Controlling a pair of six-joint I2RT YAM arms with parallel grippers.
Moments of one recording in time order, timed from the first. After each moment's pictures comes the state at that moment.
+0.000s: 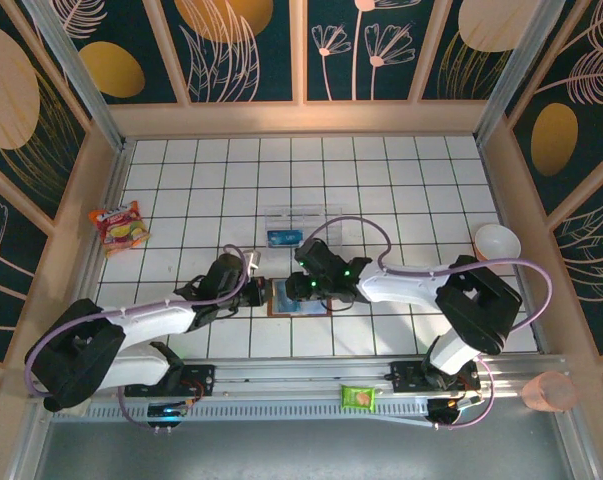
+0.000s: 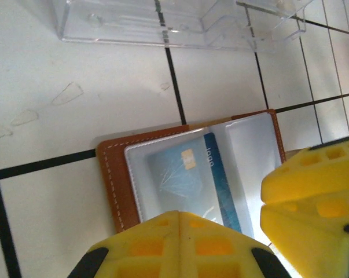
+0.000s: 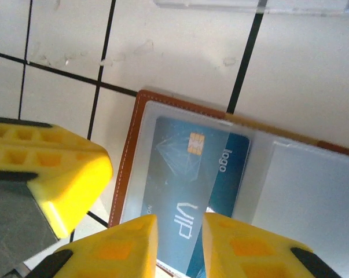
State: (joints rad) left arm -0.71 1.27 0.34 0.20 0.24 -0.75; right arm 0.98 1.58 0.82 -0.17 -0.13 0.77
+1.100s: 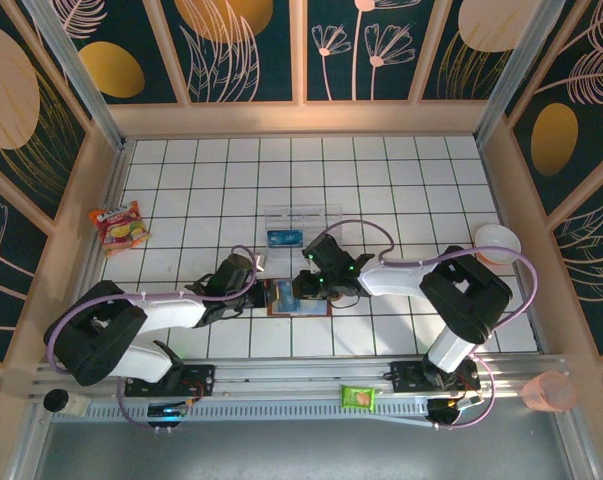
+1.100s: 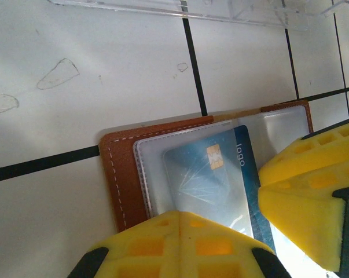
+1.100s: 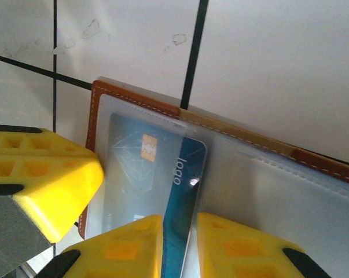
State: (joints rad) left arm -0.72 1.40 0.36 0.26 0.24 -0.75; right arm 0.89 1.66 0.77 -0.08 -0.30 0.78
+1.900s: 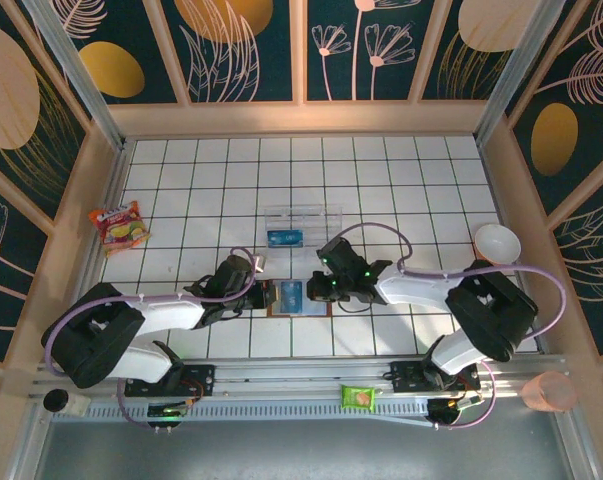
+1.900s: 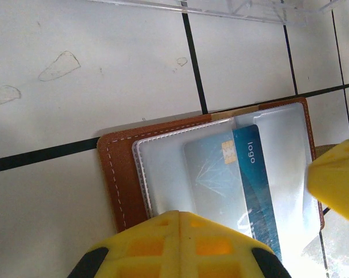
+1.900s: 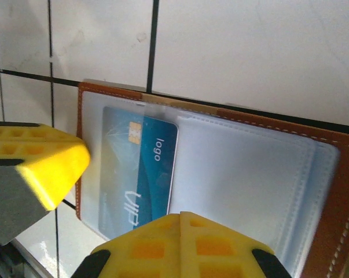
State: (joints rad) left arm -0.72 1.38 0.35 0.25 0.24 -0.75; right arm 0.87 1.49 0.66 -0.10 -0.24 0.83
